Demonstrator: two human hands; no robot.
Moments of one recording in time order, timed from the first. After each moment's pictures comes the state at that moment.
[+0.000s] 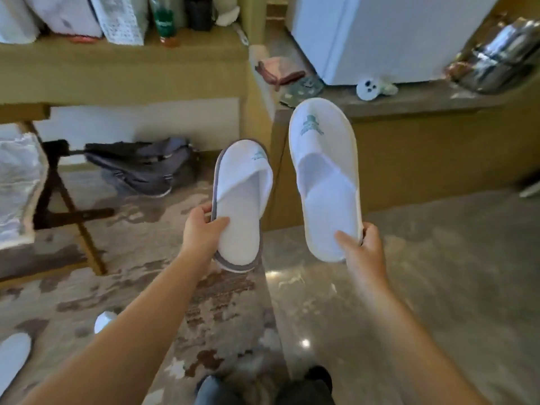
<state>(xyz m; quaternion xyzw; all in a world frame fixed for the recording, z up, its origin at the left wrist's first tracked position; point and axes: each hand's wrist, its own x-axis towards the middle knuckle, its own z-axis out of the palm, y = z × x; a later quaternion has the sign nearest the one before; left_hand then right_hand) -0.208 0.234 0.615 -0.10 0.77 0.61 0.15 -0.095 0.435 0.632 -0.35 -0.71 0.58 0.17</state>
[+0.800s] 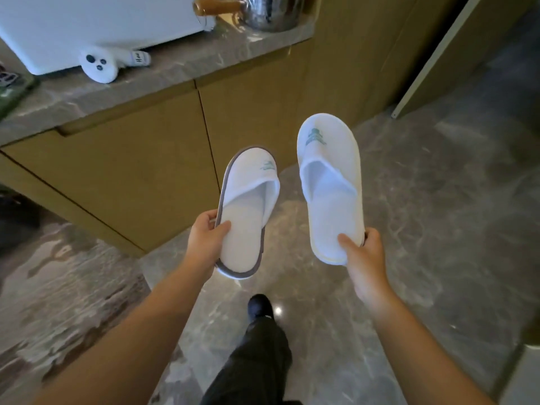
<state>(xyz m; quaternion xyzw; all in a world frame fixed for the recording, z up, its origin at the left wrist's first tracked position) -0.097 0.700 0.562 0.03 0.75 0.59 0.31 0.084 0.842 0.575 -0.54 -0.59 0.54 0.26</state>
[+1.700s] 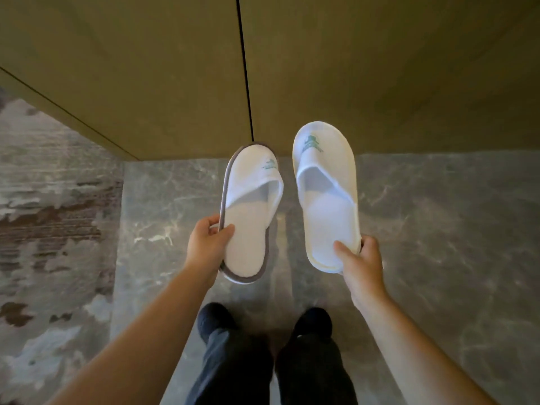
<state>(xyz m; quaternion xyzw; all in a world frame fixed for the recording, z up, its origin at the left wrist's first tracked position) -0.166 0.884 0.253 -0.32 0.71 0.59 0.22 -0.104 1.091 0.258 -0.45 -0.70 0.55 -0.06</state>
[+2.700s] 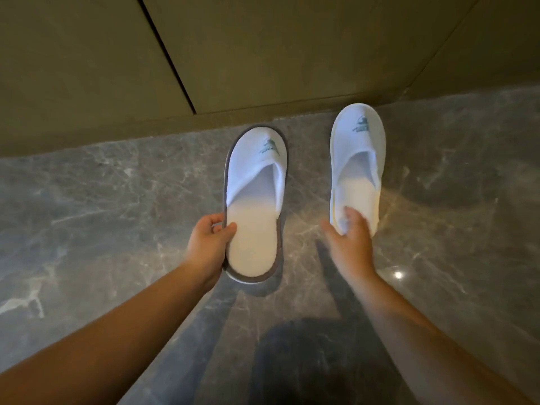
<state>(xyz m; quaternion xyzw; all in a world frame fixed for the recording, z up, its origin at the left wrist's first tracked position) -0.224 0.963 -0.122 -0.24 0.70 0.62 0.24 -0.169 1.150 -0.139 -0.39 -0.79 0.47 -0.02</state>
